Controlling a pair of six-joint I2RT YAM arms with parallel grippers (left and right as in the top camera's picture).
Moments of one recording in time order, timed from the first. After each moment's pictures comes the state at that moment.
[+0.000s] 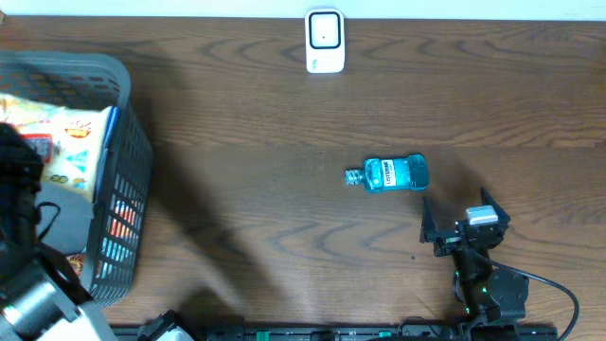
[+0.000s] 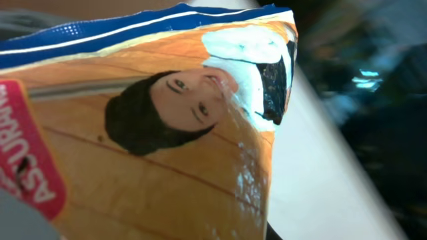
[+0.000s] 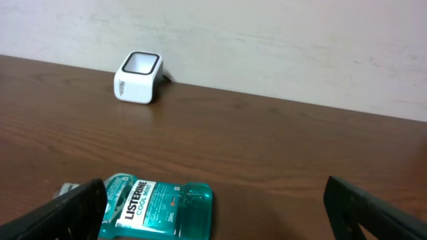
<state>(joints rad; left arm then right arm) 0.72 0.86 1.13 -0.46 0.38 -0.81 0.07 0.01 0.01 -0.07 -0.07 -0.09</state>
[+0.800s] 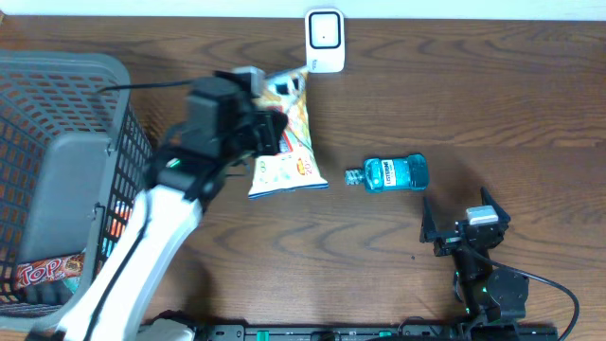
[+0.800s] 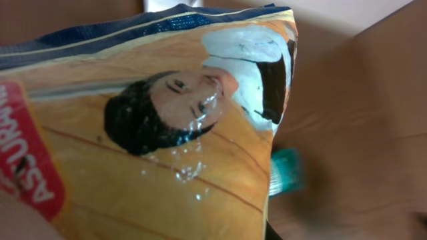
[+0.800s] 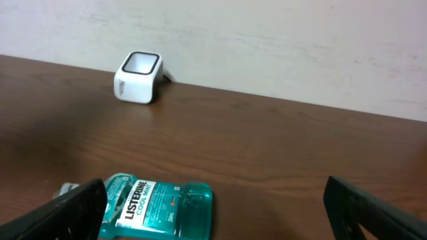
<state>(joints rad) -0.34 1.36 1.12 -0.47 0.29 -0.46 0.07 0.01 0.01 -0.07 -0.07 -0.09</state>
